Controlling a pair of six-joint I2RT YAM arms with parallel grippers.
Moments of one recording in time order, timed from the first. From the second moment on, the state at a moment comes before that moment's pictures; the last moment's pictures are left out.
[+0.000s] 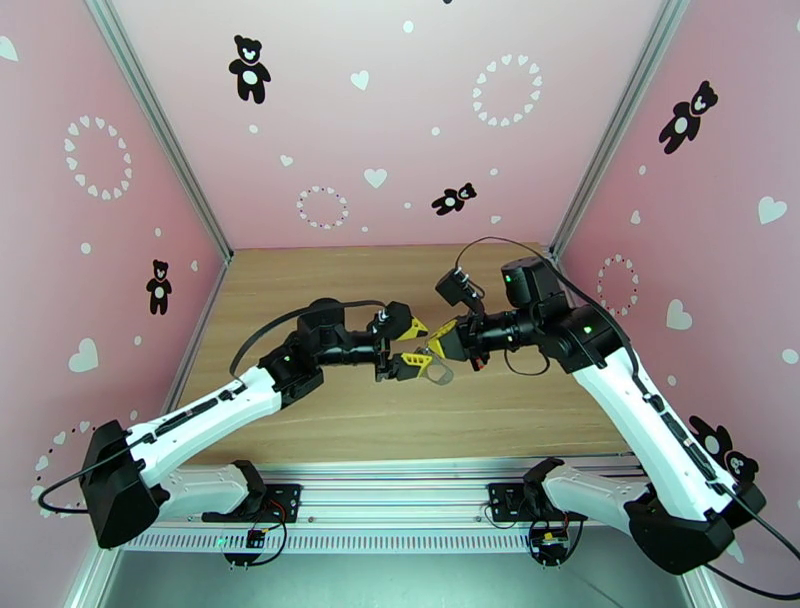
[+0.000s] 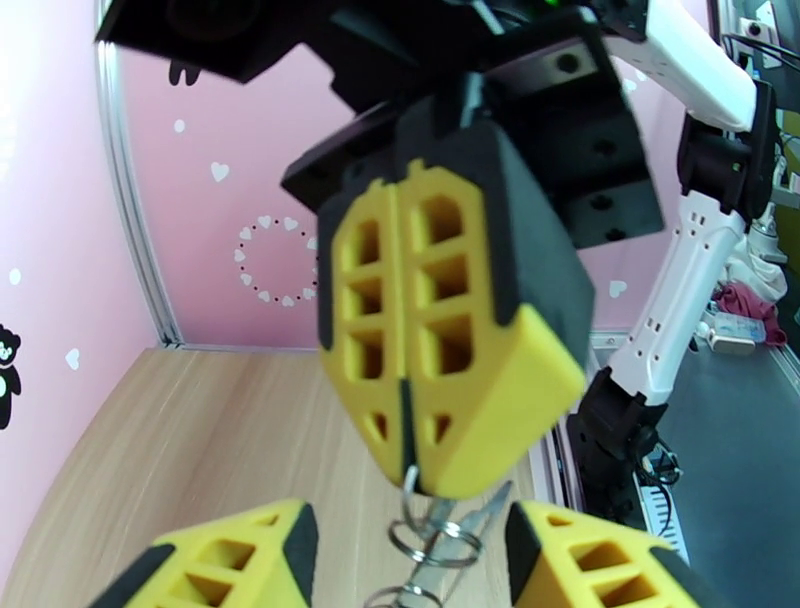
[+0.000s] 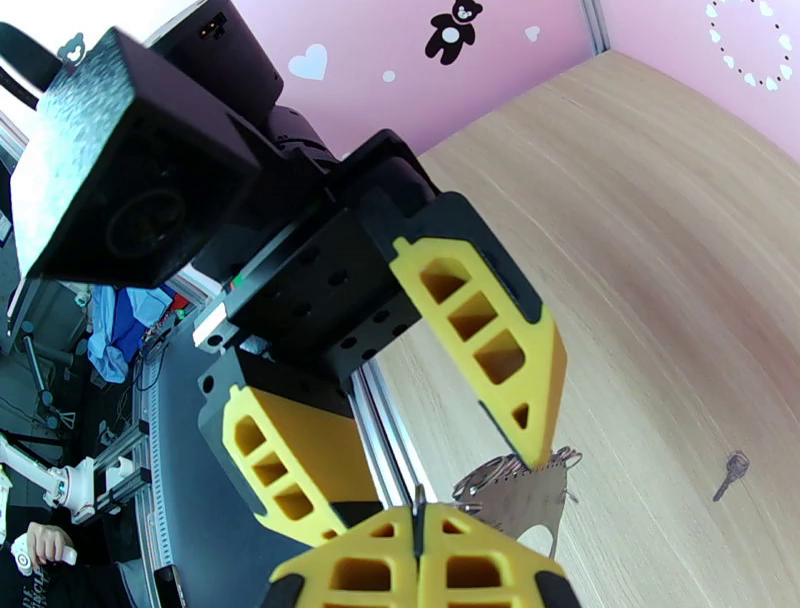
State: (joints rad) left arm -0.82 1.27 0.98 0.19 0.64 0.11; right arm 0.51 1.16 1.44 -1.01 -0.78 -0.09
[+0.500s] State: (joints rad) left arm -0.83 1.29 0.92 0.29 0.62 0.08; right arm 0.51 1.13 1.41 -0.97 -0.74 -0.07
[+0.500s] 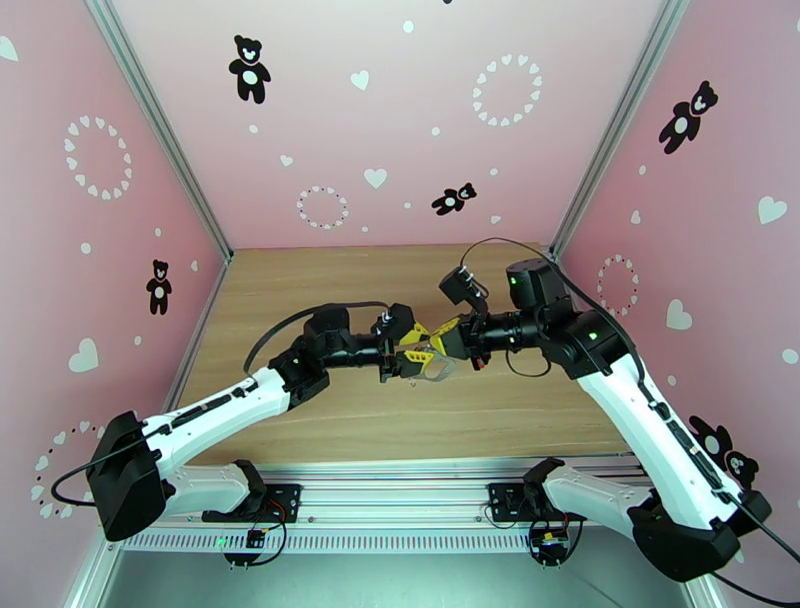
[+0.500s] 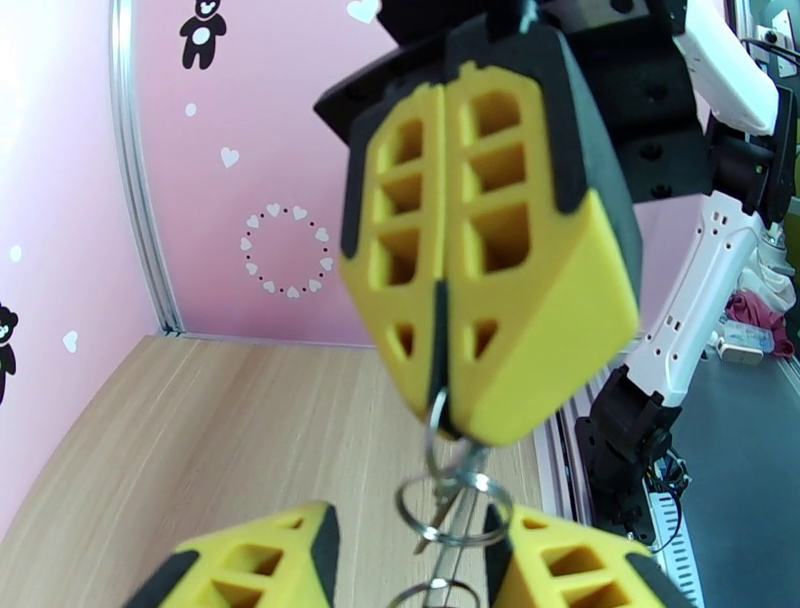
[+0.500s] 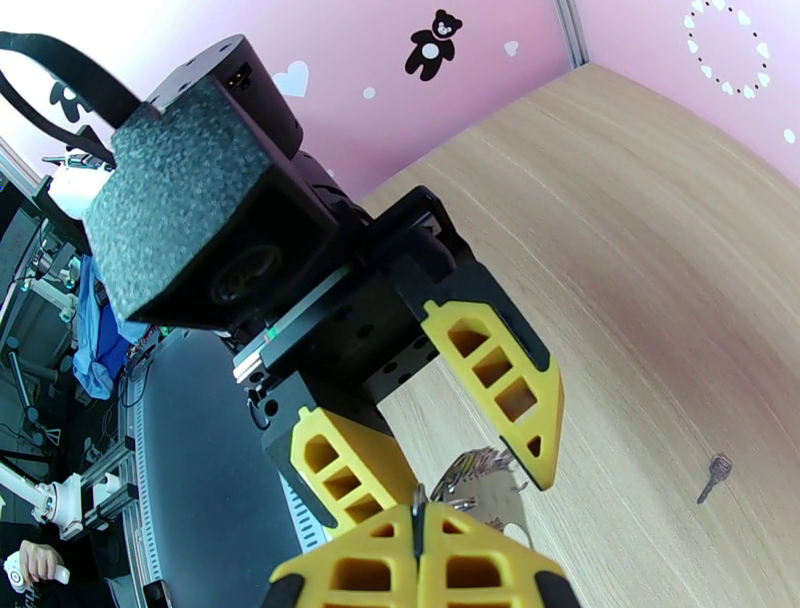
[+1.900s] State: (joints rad) left arm -0.86 1.33 0.87 0.44 0.54 0.09; right arm 0.51 1.10 1.37 -0.90 -0.68 -0.04
